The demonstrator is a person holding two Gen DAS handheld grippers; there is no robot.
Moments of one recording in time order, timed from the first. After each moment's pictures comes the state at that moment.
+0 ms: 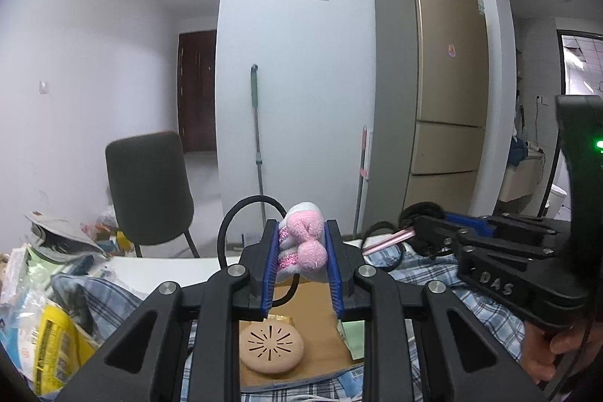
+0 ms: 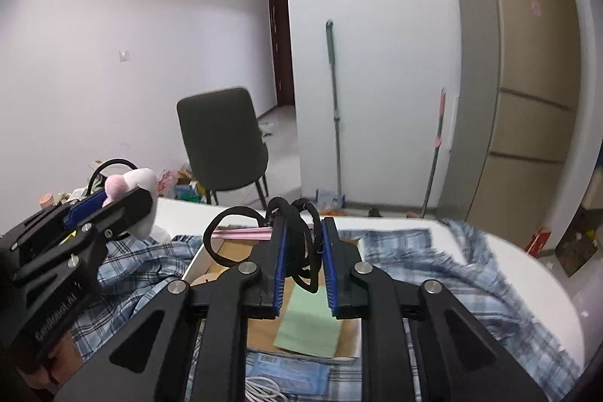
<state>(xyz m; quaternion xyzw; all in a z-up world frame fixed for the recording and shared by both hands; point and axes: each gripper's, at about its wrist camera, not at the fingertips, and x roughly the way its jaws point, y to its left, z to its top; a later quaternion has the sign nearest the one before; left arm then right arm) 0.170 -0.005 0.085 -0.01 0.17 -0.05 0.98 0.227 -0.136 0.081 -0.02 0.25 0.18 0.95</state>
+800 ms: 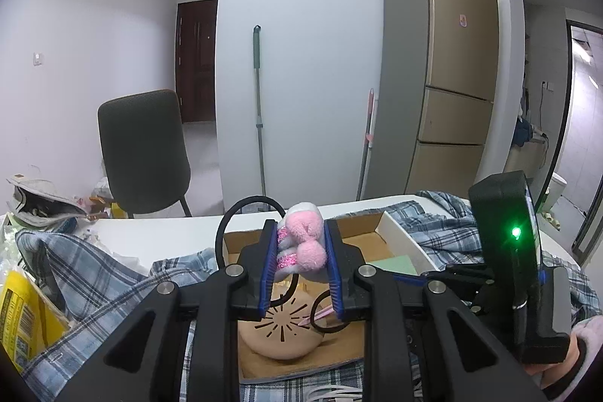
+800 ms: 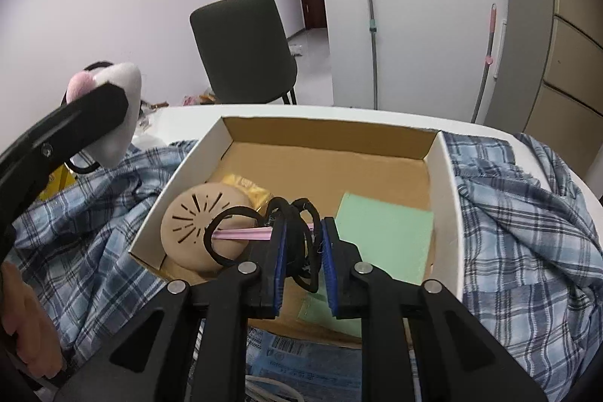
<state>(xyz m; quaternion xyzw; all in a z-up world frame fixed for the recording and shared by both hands) 0.200 0.011 0.018 -0.02 0.22 -0.06 0.97 0.279 -0.097 -0.045 -0.03 0.40 0.23 0.89</state>
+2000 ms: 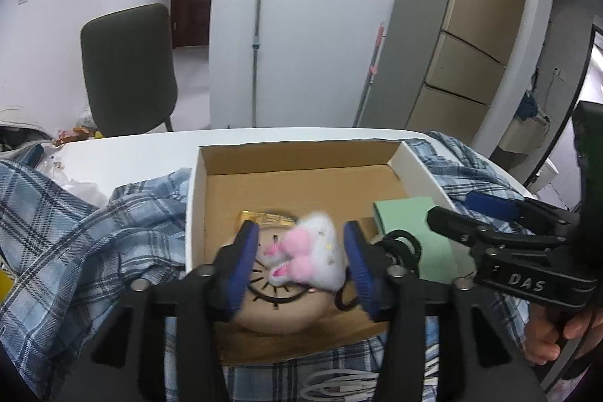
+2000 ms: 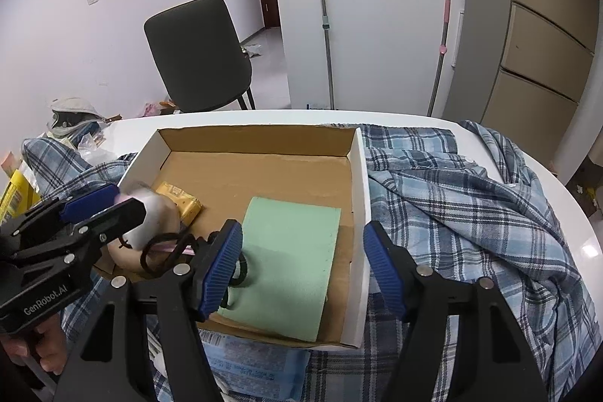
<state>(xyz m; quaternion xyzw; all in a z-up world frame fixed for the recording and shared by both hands) 0.249 0.020 -0.041 -0.06 0.36 -0.07 0.93 0.294 -0.140 -0.038 -0.03 0.41 0.16 0.90</state>
